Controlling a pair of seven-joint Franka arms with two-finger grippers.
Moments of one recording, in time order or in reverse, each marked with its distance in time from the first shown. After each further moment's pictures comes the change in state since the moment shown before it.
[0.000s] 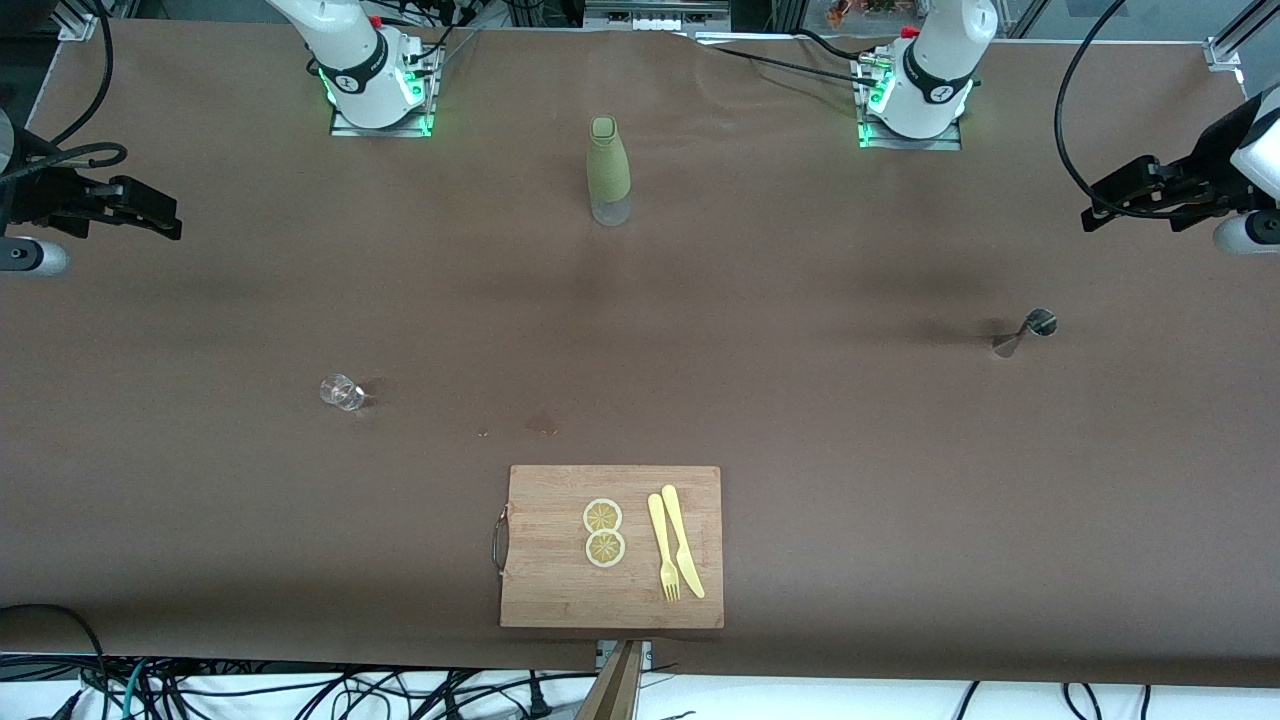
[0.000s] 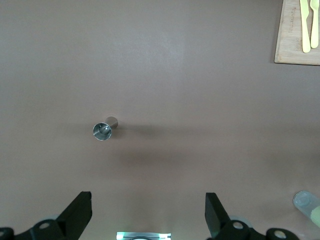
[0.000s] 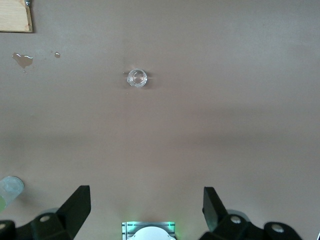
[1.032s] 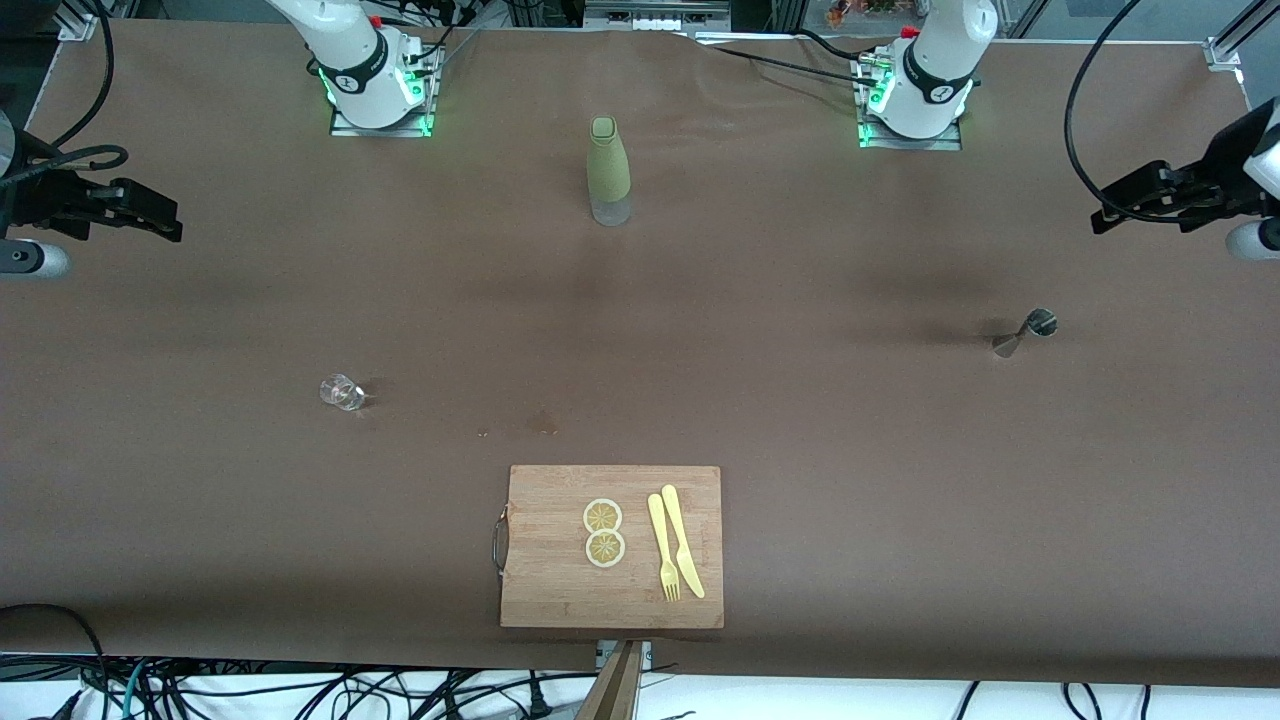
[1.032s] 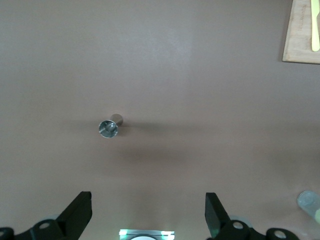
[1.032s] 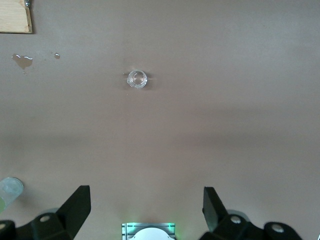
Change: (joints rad) left arm 0.051 0.011 0.001 -0.009 0.002 -0.004 0.047; right arm 0.000 0.008 0.000 0.000 0.000 0.007 0.000
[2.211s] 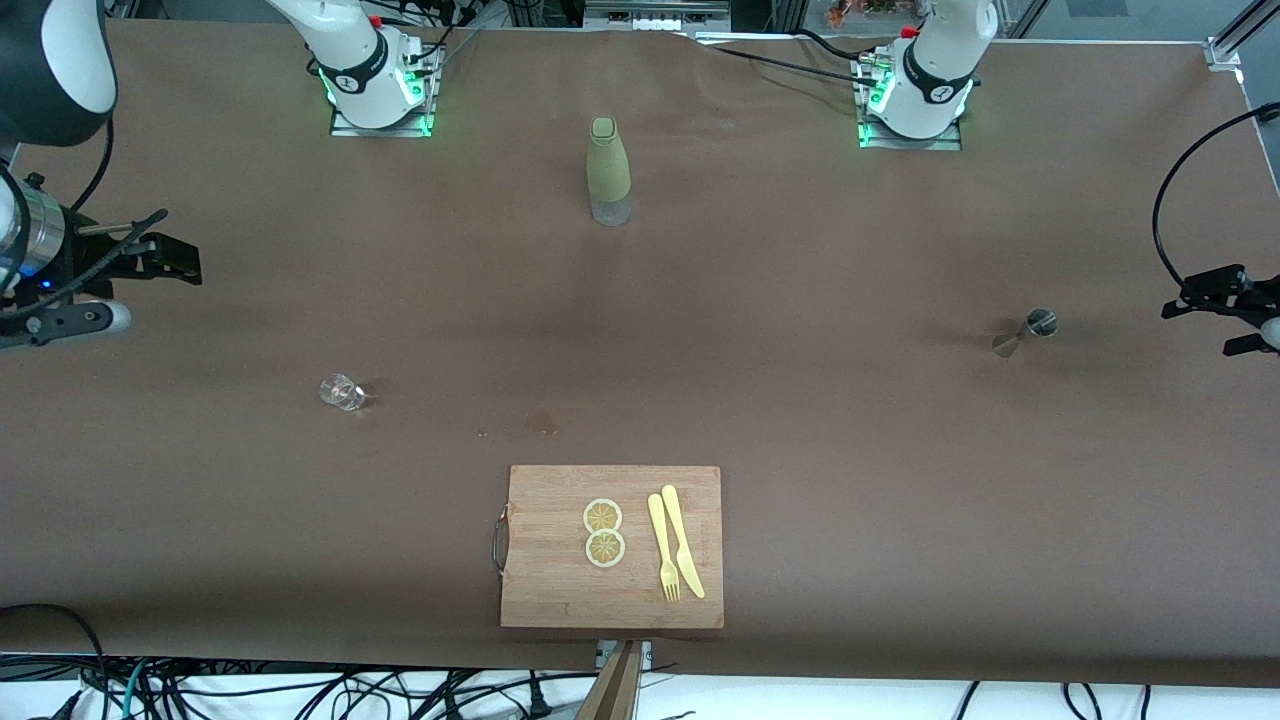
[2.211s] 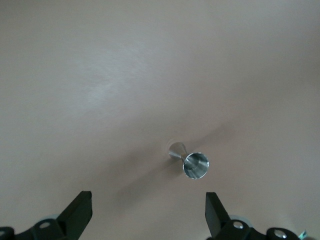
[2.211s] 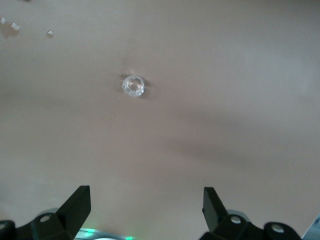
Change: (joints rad) left arm 0.325 0.249 0.042 -0.174 -0.131 0.368 1.032; right arm -0.004 0.117 -0.004 -0.011 -0.047 0.128 -0.347
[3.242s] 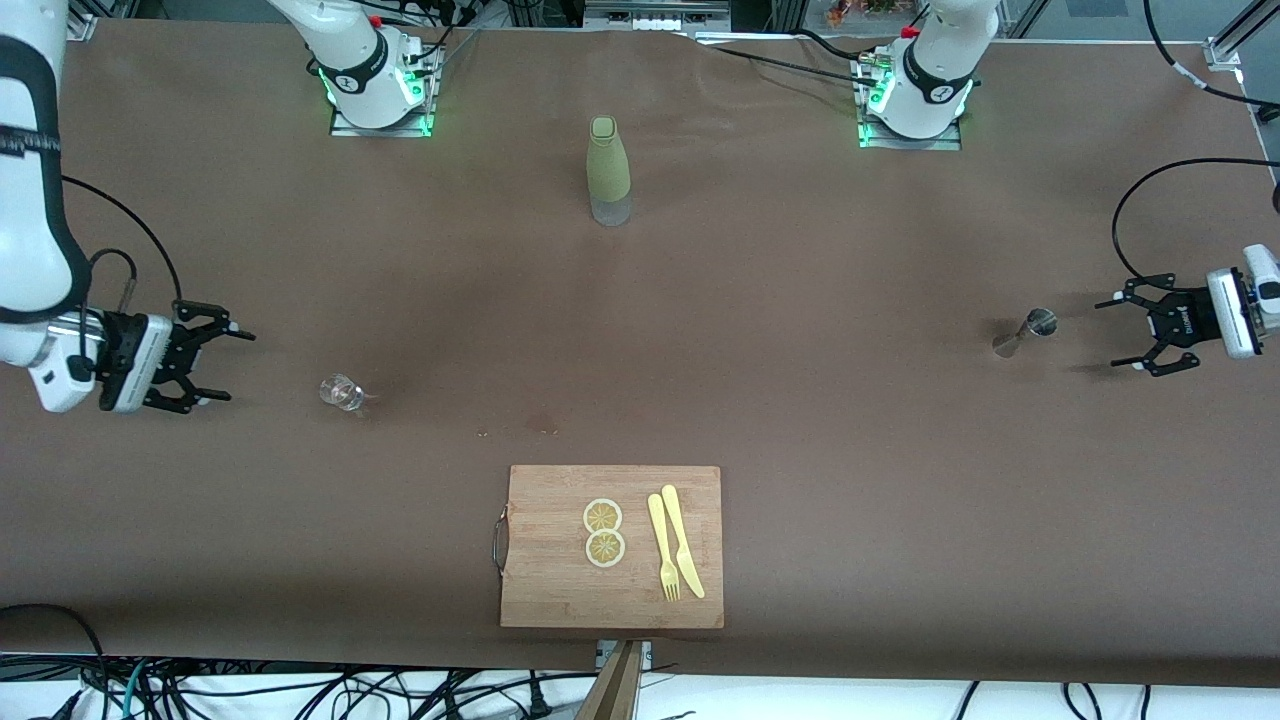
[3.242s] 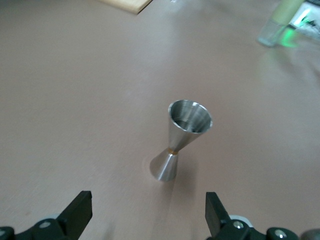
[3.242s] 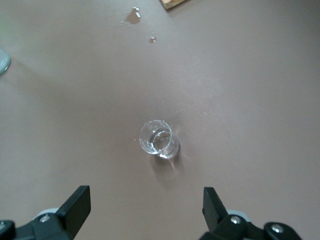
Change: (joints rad) left arm 0.211 0.354 0.084 -0.068 -0.546 -0.109 1.288; right arm -0.055 0.257 -0.275 -0.321 0.770 0.364 -1.462
